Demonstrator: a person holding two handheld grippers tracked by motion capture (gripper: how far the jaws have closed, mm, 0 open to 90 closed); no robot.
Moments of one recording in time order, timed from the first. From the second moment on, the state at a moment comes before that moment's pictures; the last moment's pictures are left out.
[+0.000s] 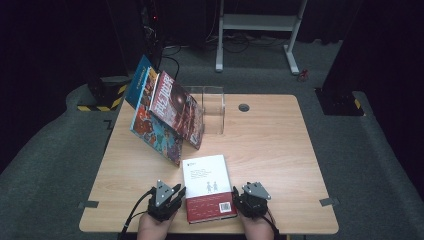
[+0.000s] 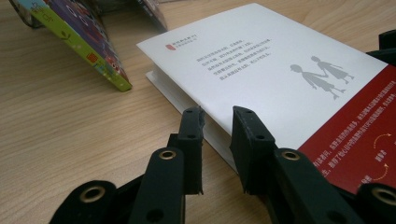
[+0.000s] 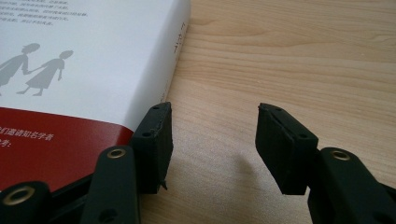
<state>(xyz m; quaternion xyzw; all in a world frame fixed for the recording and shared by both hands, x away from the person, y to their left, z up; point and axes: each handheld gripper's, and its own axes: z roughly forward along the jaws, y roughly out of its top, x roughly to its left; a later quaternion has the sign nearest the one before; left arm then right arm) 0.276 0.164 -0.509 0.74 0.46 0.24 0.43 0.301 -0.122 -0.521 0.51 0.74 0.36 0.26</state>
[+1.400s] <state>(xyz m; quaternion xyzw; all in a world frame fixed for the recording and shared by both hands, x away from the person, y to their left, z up) 0.268 0.151 -0.513 0.74 0.44 0.28 0.43 0.294 -0.120 -0.515 0.50 0.73 0.40 0.23</state>
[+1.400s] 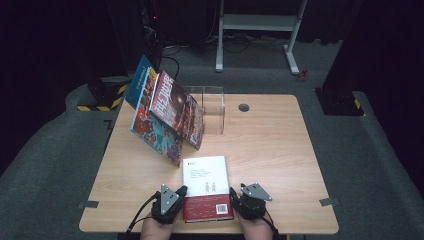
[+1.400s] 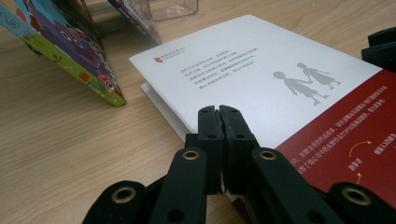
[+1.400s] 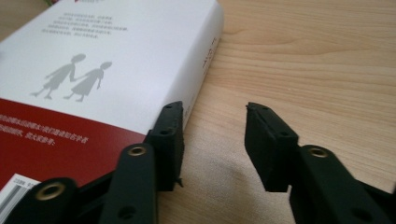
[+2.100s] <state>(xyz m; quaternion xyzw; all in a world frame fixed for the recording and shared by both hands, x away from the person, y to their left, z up) 0.263 0.162 -0.509 0.73 0.48 0.16 0.45 0.292 -0.096 -0.514 0.49 0.74 0.44 0.10</state>
